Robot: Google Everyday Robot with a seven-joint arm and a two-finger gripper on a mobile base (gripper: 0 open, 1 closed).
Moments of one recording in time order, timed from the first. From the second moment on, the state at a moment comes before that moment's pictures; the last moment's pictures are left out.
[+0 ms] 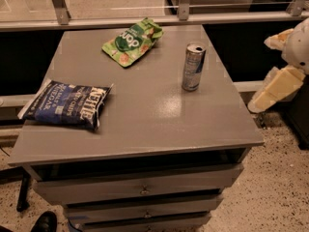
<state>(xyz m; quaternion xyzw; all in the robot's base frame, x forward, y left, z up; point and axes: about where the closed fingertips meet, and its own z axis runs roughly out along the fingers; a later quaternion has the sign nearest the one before) 0.502 -0.233 0.948 -0.54 0.79 0.02 0.29</state>
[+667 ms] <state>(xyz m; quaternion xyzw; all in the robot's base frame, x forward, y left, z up) 0.571 -0.212 0.906 -0.47 0.78 0.12 0.39</state>
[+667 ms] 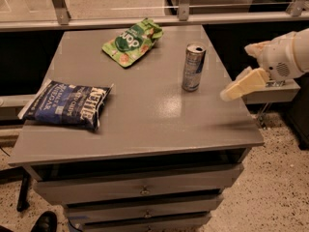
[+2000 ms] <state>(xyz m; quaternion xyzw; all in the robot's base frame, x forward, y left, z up) 0.595 -0.093 0.900 -0.39 0.68 0.36 0.51</state>
